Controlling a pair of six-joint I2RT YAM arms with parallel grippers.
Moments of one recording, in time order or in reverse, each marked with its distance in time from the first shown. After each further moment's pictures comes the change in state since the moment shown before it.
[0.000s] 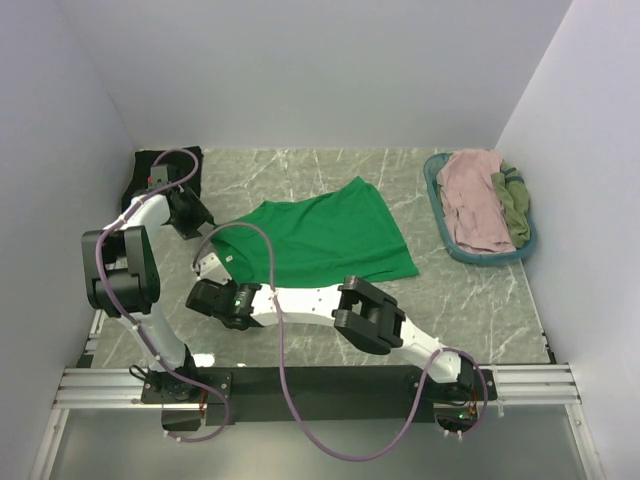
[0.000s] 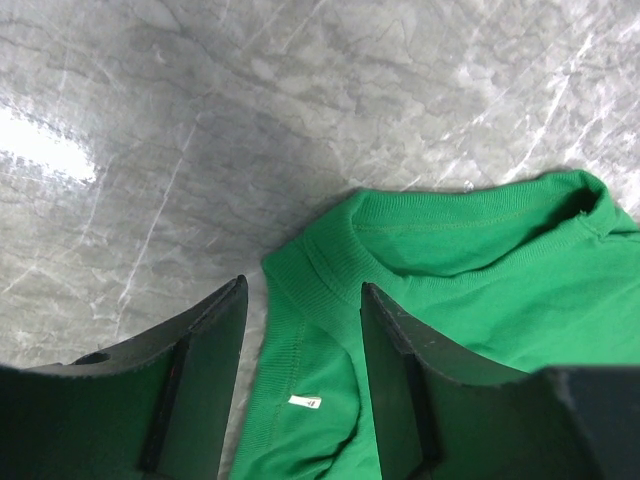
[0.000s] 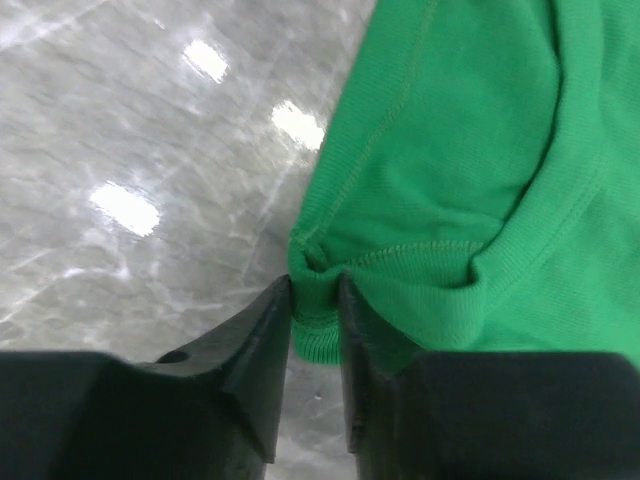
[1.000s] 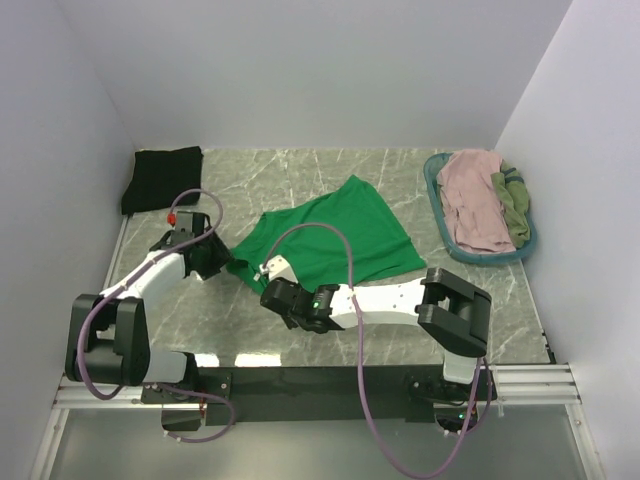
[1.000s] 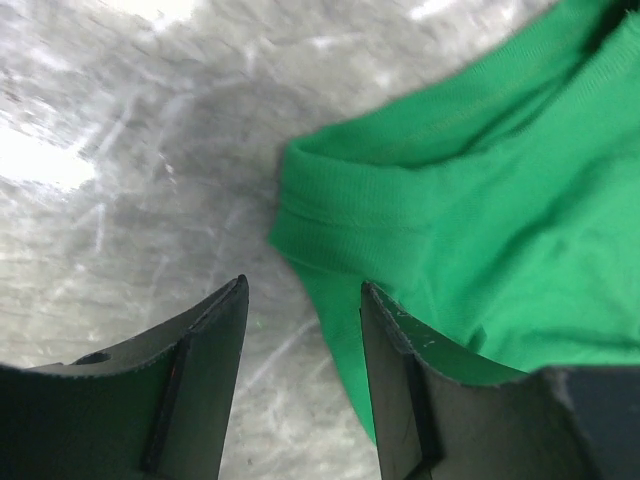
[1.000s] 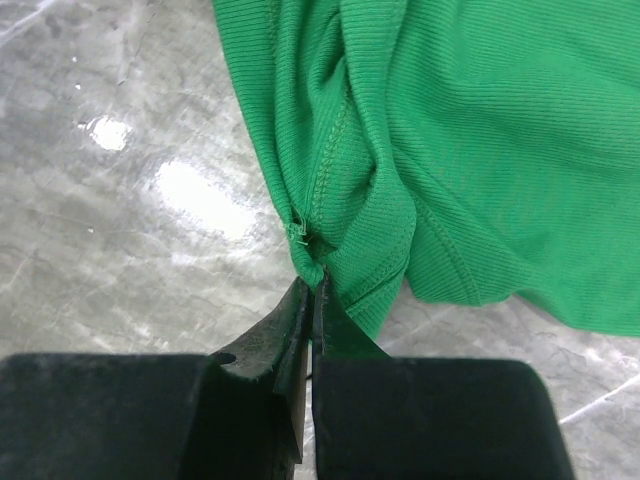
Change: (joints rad) left arm -0.212 -0.455 -0.517 0.139 -0.101 -0.134; right arm -0.074 -0.588 -0.824 0.230 -0.134 0.002
